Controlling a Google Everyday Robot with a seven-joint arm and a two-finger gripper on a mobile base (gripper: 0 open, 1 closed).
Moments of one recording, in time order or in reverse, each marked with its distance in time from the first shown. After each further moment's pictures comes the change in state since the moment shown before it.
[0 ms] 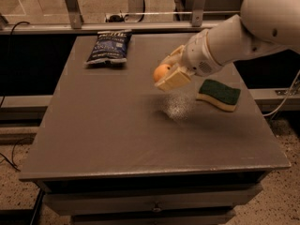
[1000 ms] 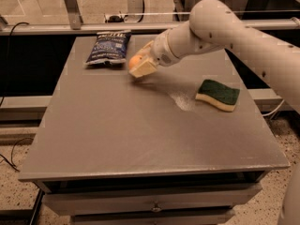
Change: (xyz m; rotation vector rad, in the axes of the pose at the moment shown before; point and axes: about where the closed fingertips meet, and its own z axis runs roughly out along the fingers) arm -0.024 -0.084 0.120 0.016 -0.091 0.001
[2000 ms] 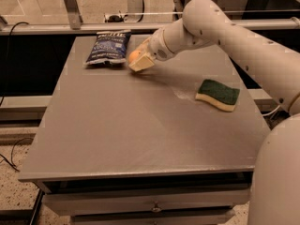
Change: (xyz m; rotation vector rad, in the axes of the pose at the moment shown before) arm 0.004 -0.038 0.026 0.034 0.015 0.011
